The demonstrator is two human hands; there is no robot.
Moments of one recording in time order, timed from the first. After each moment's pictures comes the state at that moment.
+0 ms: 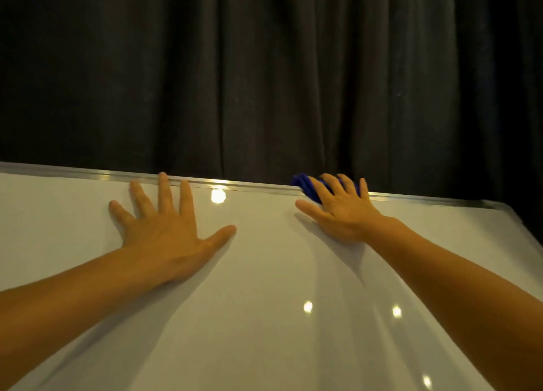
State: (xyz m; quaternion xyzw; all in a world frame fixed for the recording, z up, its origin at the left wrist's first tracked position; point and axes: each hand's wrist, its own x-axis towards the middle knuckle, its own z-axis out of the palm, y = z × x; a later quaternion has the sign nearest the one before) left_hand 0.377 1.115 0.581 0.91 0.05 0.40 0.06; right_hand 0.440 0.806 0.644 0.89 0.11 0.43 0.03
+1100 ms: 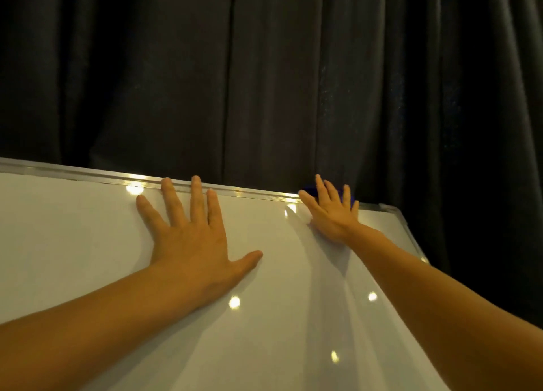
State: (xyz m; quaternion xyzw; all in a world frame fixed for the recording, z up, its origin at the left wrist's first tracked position) left_hand 0.411 0.936 0.589 0.90 -0.06 0.43 0.00; right_hand 0.453 0.662 0.655 0.90 -0.05 0.41 -0.12
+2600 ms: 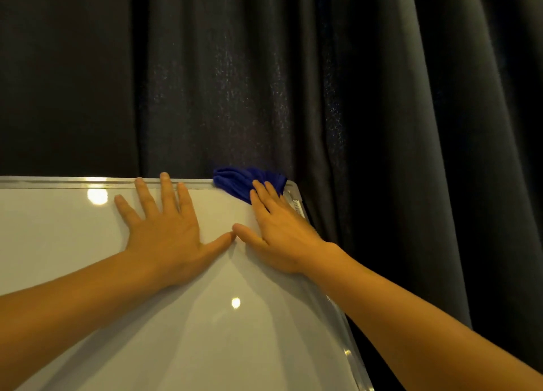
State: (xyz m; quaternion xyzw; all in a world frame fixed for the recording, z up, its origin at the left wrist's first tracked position) left_hand 0.443 0.670 0.600 0.90 -0.01 0.43 0.01; right_hand 0.427 0.468 0.605 0.91 0.17 0.39 0.00
